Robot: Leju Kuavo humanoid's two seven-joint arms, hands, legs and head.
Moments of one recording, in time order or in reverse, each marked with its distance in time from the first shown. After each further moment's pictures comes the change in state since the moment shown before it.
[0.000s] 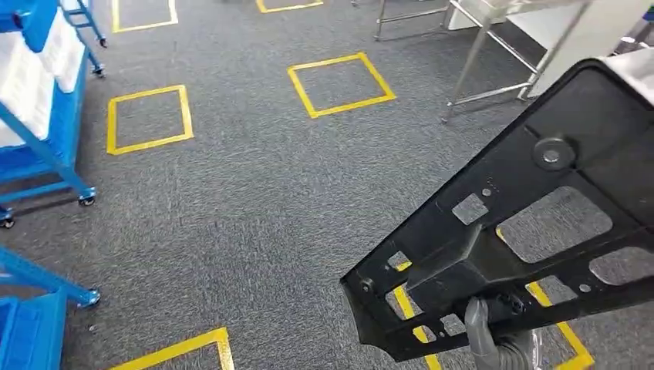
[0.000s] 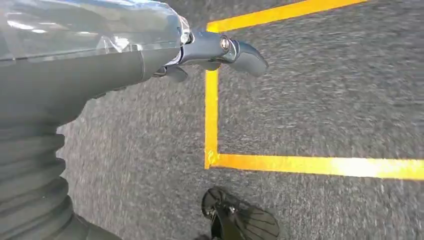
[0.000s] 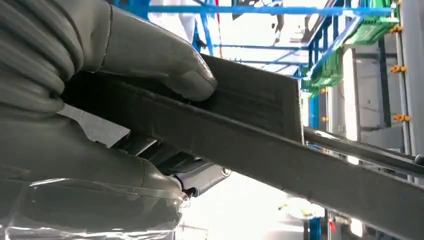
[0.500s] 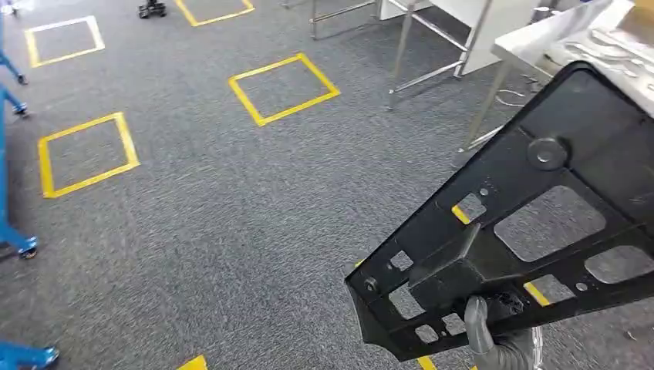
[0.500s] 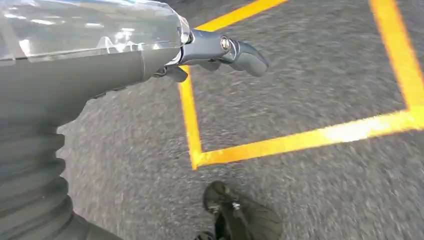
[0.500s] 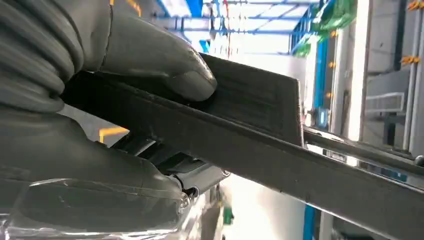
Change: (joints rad) left arm 0.004 0.003 0.017 0.002 -0.030 -0.013 -0.011; right arm 0.011 0.000 0.005 -0.003 0.031 -0.036 0.002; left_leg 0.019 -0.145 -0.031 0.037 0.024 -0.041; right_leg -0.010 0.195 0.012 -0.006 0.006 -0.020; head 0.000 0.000
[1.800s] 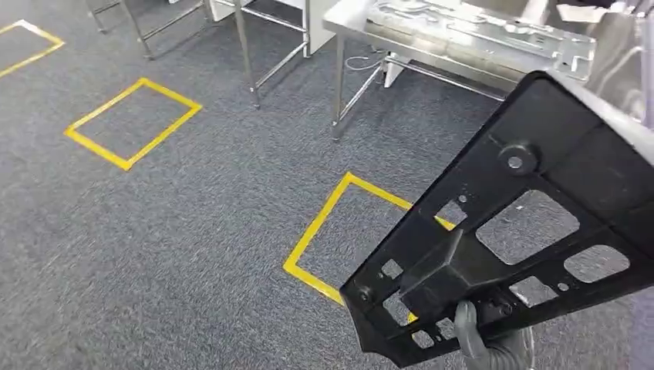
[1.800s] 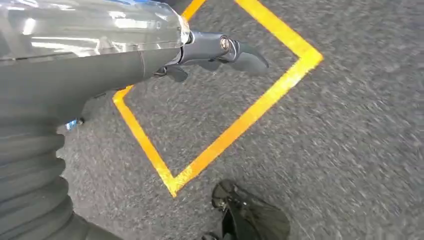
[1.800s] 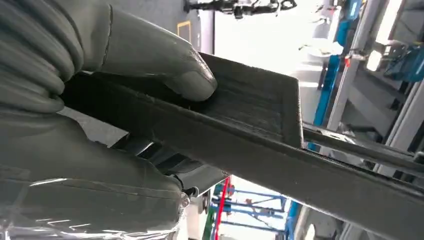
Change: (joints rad) left arm 0.008 -0.002 0.024 0.011 -0.034 -0.019 -0.024; right arm -0.005 -0.048 0.040 0.006 0.006 -0.020 0.003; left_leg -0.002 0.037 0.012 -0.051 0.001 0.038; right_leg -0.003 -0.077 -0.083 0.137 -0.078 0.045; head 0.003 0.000
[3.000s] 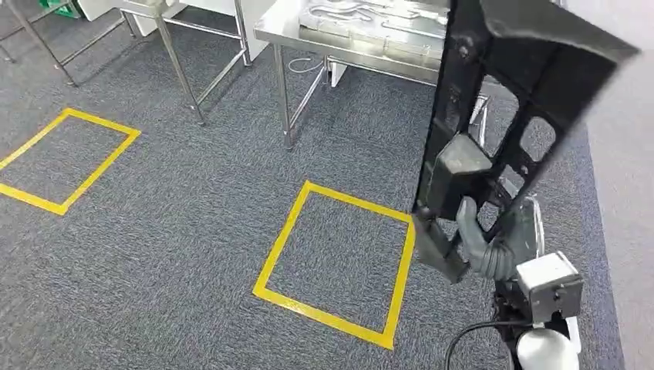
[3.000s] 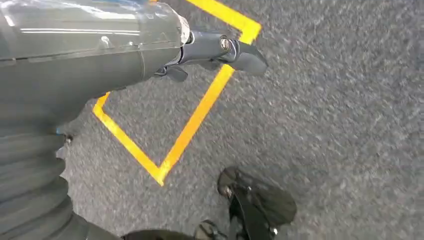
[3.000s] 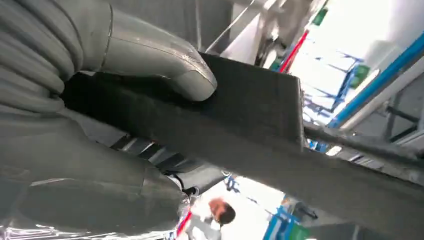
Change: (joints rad) left arm -0.015 0.005 0.058 0.012 -0.065 -0.079 0.001; right arm -0.400 -0.048 -0.057 0.067 0.374 -0.198 0.354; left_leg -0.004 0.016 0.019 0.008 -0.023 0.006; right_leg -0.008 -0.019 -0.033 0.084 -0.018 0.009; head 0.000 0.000
